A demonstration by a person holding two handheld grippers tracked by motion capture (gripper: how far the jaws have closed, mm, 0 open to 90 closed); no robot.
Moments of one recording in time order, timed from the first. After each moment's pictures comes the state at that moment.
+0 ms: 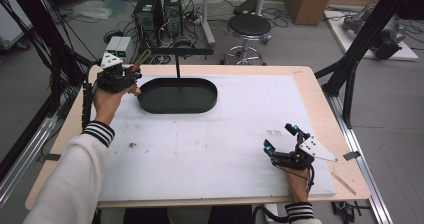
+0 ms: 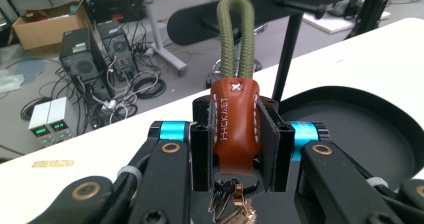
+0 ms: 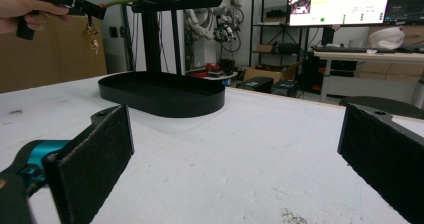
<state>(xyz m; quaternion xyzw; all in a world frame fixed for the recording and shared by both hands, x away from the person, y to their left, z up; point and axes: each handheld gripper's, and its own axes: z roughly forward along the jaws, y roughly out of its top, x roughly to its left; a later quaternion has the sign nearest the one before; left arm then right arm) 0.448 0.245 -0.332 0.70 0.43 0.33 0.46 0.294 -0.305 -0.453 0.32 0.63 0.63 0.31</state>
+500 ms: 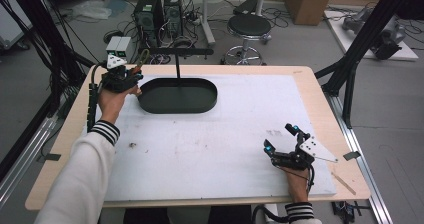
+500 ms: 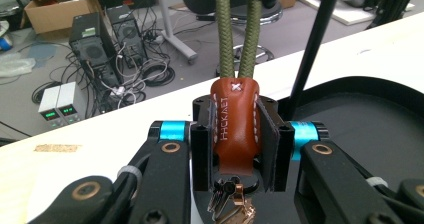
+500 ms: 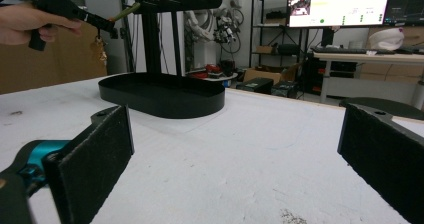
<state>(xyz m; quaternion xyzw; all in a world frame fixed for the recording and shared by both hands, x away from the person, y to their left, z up) 0.465 0.244 -0.349 0.70 0.45 0.33 0.44 0.293 -0.305 -0.453 0.32 0.63 0.64 0.31</state>
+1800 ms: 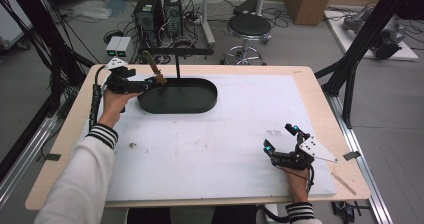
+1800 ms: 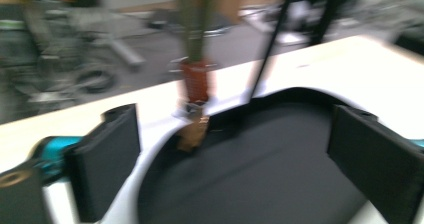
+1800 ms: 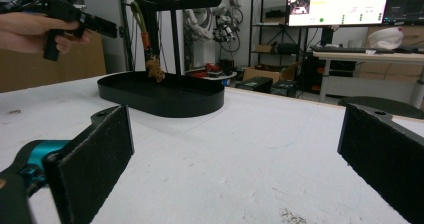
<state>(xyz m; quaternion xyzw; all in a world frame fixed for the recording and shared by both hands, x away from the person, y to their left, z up) 0.471 0.249 -0.365 0.70 0.41 0.22 0.55 0.294 -0.305 -0.454 0.32 0.63 0.63 0.32</state>
